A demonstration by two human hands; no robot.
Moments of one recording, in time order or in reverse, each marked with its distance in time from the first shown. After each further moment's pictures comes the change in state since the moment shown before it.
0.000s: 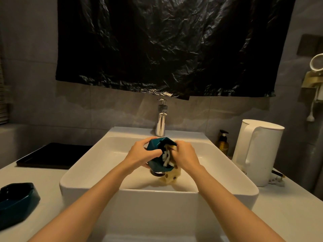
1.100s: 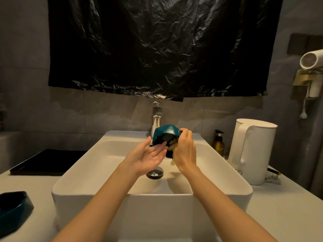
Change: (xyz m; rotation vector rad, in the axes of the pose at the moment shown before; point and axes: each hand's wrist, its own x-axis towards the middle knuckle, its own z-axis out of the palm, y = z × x) left_hand -0.011 0.036 0.021 -1.257 -0.100 -0.510; right_hand 0.000 -0.003 -0.005 0.011 0.435 -0.043
